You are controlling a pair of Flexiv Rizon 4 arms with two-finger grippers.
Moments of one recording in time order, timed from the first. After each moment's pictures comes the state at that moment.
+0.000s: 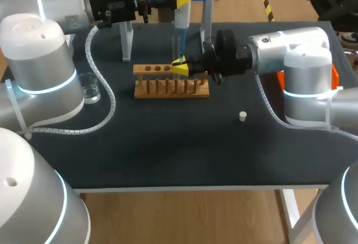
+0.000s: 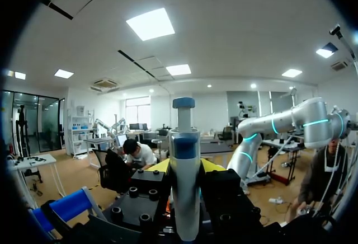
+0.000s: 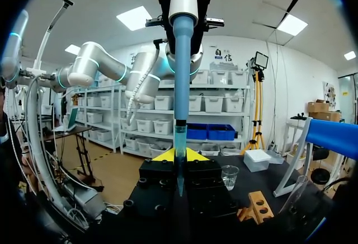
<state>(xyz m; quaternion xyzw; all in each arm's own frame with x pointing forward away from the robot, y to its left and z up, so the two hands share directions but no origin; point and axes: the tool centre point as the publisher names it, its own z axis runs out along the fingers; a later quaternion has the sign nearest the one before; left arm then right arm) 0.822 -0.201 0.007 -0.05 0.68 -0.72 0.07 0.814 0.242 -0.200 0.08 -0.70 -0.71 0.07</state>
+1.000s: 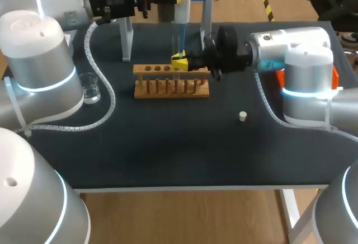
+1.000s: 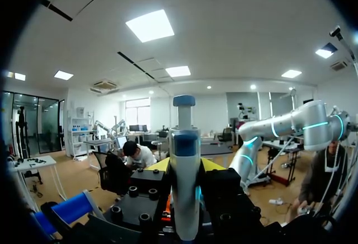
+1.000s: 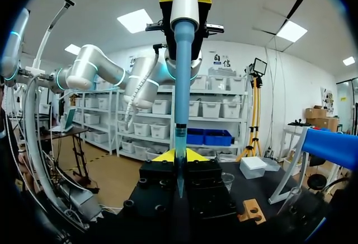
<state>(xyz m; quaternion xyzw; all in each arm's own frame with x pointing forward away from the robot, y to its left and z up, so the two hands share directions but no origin) 0.822 -0.201 0.016 -0.05 0.68 -0.73 0.07 0.818 0.244 -0.181 0.08 -0.69 -0.72 0.05</state>
